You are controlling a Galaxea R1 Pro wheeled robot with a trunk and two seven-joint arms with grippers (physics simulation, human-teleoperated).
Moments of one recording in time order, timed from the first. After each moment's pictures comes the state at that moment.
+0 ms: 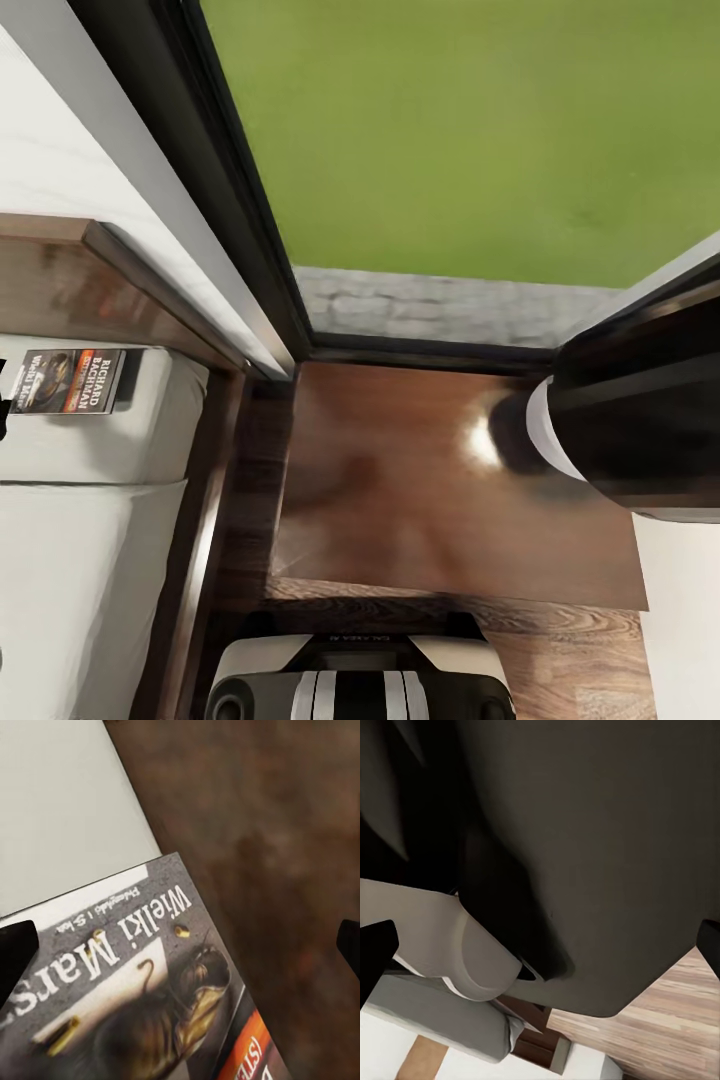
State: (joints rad) left arm -0.87 0.42 0.78 -0.86 0.90 0.42 -0.35; right arm -0.32 -0.19 0.35 0.08 -0.58 -0.03 0.80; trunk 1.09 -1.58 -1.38
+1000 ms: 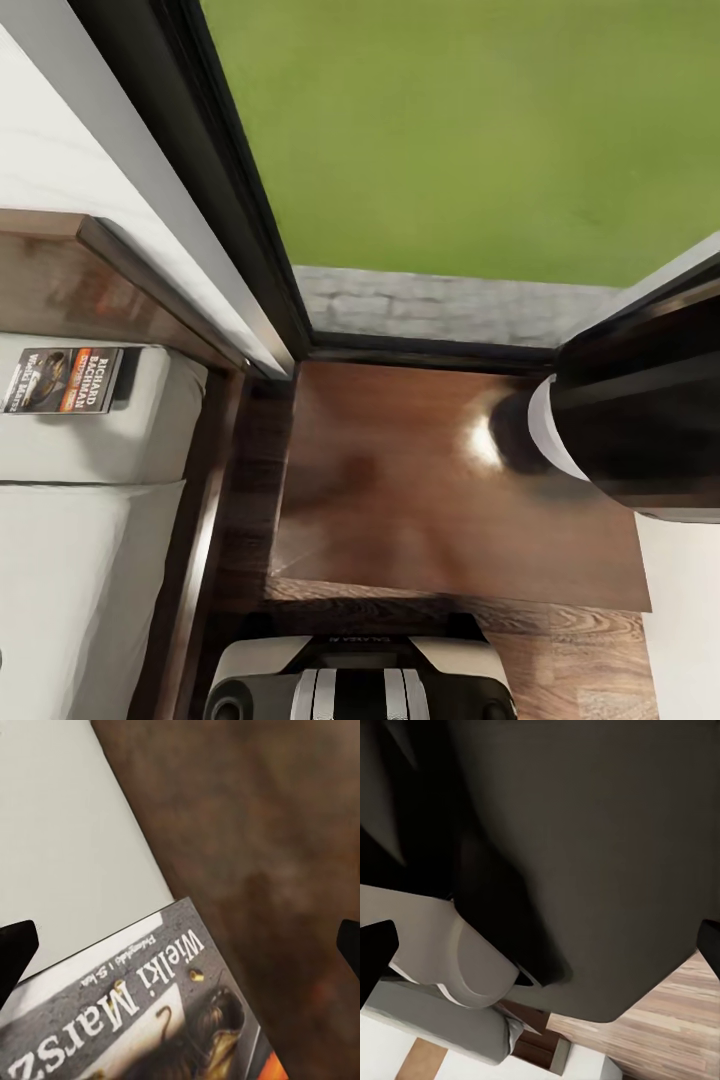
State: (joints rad) left arm -0.87 0.42 0.79 -0.86 0.90 0.32 -0.35; right arm -0.32 -0.19 0.35 0.08 -0.58 -0.03 0.80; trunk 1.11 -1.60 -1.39
